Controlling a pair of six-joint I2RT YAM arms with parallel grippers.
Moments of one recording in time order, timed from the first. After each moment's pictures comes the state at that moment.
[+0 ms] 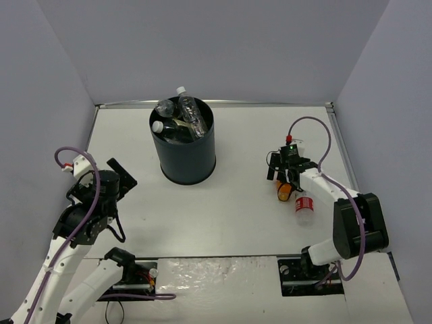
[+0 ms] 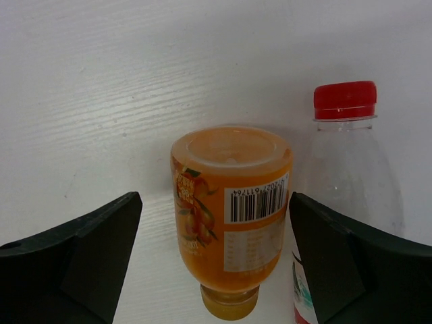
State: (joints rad) left arm -0.38 0.68 0.95 -0.94 -0.64 -0.80; right arm 0.23 1.45 0.78 -0.30 0.27 0.37
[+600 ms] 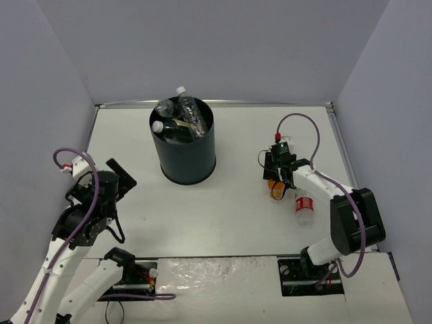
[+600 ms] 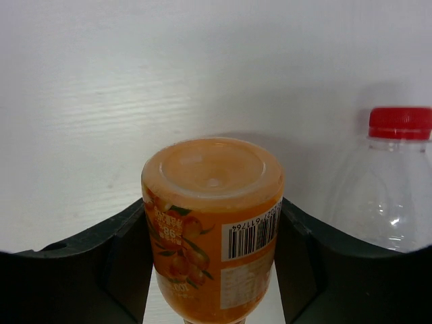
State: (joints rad) left arm -0.38 0.67 0.95 -0.94 -0.64 -0.80; right arm 0.31 1.49 0.83 -0.30 0.26 0.35
